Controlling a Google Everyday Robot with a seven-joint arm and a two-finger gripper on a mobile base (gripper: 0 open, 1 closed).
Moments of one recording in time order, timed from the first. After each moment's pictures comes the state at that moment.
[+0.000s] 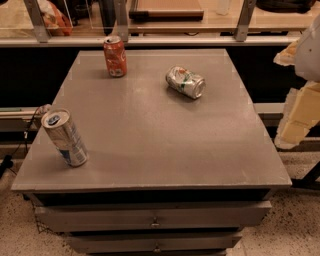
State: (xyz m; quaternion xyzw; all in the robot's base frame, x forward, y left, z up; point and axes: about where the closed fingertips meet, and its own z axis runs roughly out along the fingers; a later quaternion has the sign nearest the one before) arm 0.438 -0.217 0.977 -0.60 0.78 -0.04 0.16
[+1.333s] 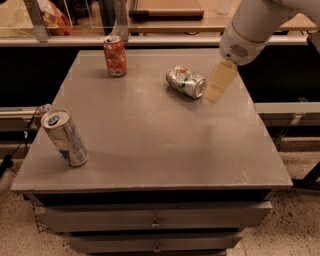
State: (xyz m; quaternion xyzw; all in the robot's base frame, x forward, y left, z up) arm 0.595 -0.155 0.928 -0.53 0.82 -0.03 0.20
